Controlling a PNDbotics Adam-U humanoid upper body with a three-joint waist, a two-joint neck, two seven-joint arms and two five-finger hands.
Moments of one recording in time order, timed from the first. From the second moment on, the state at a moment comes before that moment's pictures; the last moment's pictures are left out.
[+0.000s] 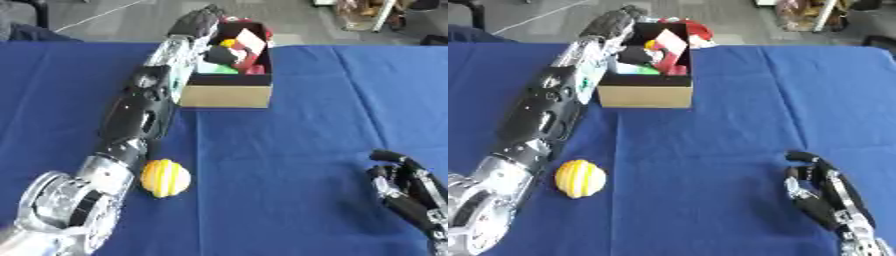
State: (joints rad) left arm -1.20 0.12 0.08 -0.74 -1.40 0.03 -0.17; right arm -0.16 -0.22 0.06 -1.51 0.10 -0.19 0.11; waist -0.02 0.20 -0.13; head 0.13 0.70
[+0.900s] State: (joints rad) left arm -1.09 0.50 -0.33 -1.12 -0.81 -0.57 -0.55; right arm -0.14 -0.24 0.04 -1.51 0.11 -0.19 0.10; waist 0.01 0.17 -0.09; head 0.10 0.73
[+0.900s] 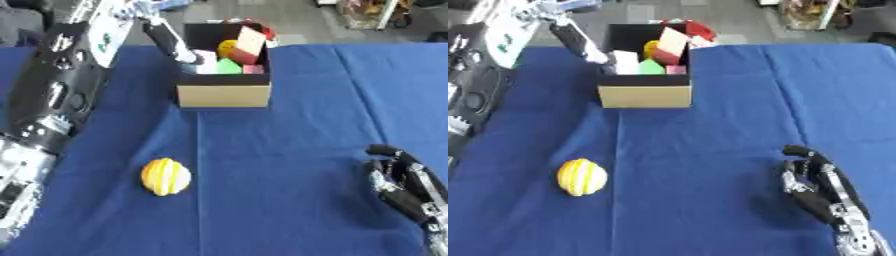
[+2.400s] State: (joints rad) left arm -0.92 0.60 -0.64 -1.09 -0.51 -0.53 -0.58; right arm -0.14 -0.24 0.02 -1.66 0.07 -0.21 0.14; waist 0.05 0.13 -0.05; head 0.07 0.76
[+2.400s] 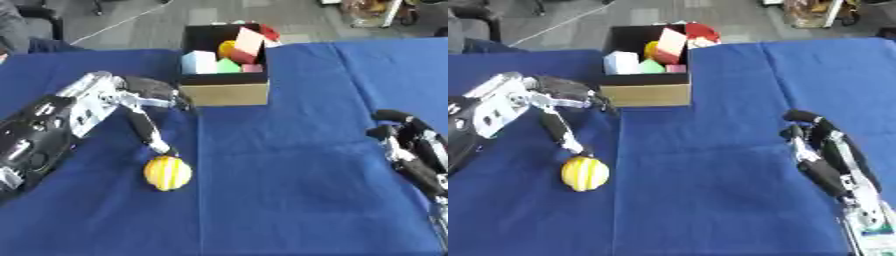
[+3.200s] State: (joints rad) left arm -0.81 0.62 -0.70 -1.22 -0.54 -0.53 -0.59; right arm -0.13 -0.25 0.02 -1.65 0.08 -0.21 0.14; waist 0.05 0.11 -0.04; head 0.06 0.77
